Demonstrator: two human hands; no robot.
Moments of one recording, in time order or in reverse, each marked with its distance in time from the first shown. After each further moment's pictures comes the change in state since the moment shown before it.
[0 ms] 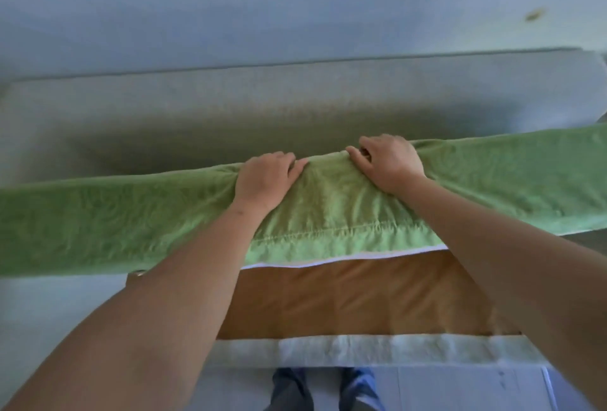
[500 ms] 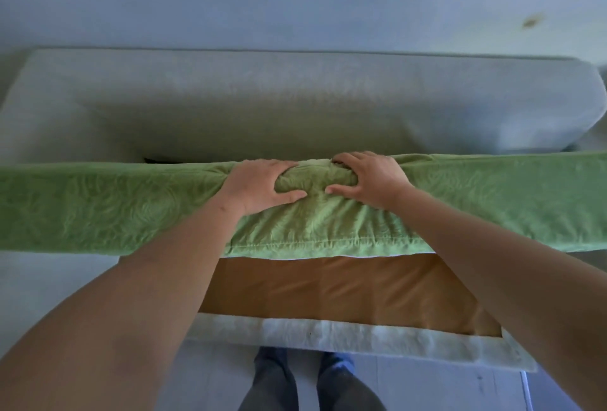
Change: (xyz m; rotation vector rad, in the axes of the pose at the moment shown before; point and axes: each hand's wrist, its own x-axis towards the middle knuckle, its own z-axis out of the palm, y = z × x) left_hand -0.073 0.016 0.000 -0.039 -0.251 0.072; right_hand -0.078 -0.011 -0.005 0.048 -0.227 -0.203
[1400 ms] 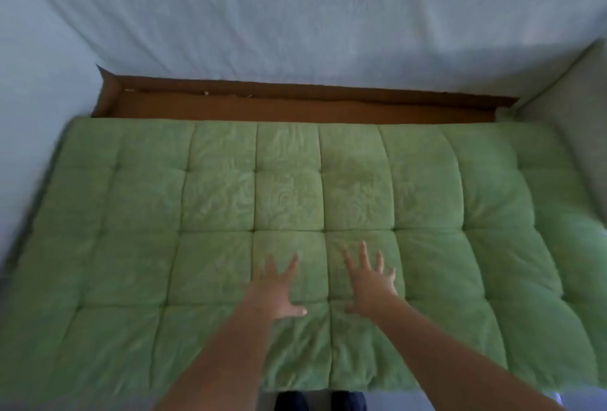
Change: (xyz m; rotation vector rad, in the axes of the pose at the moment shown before) left_hand -0.265 0.134 0.419 -0.243 -0.705 -0.293; right_hand -0.275 -0.091 0.431 -0.023 -0.654 0.429
